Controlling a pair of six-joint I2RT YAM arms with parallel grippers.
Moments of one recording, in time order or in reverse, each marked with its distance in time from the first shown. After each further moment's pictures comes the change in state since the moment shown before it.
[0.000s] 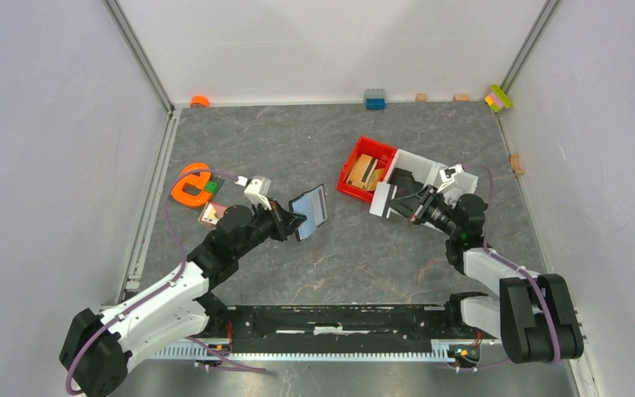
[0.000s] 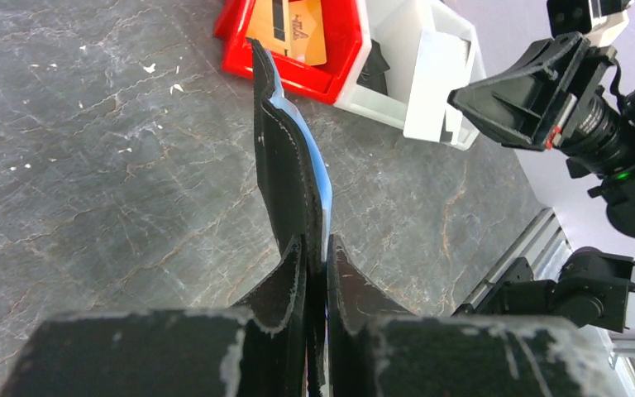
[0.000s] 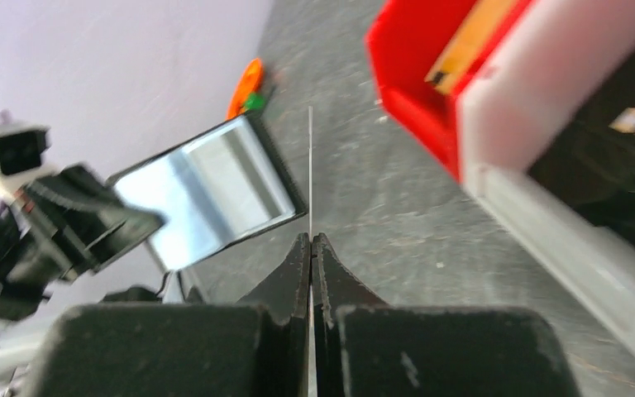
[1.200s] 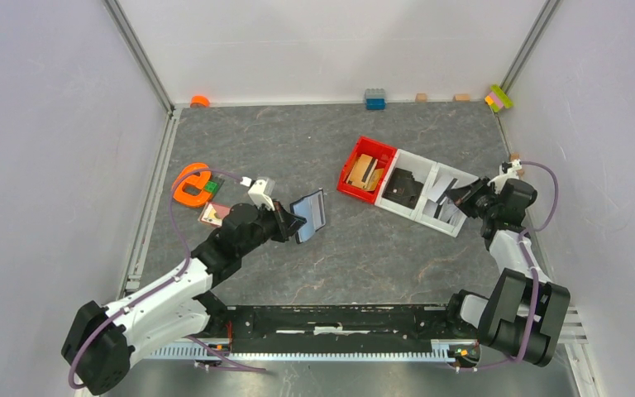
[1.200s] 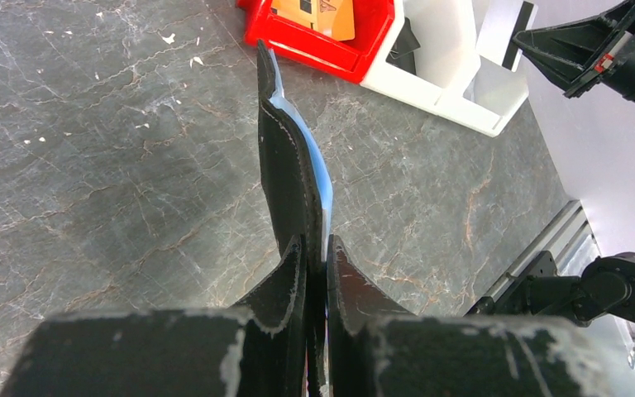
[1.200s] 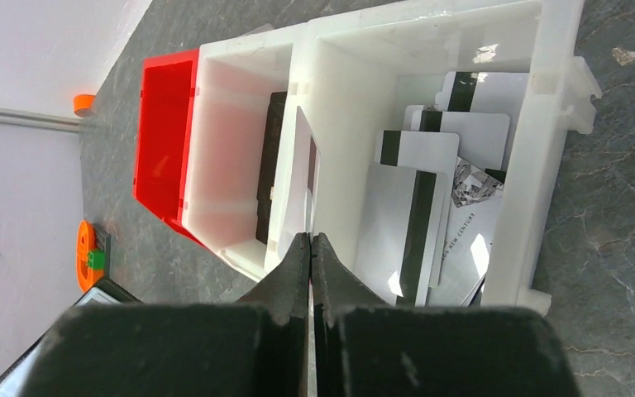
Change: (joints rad) left arm 0.000 0.051 0.005 -0.038 -0.017 0.008; right arm -0.464 0.010 0.261 -0.682 0.177 -0.285
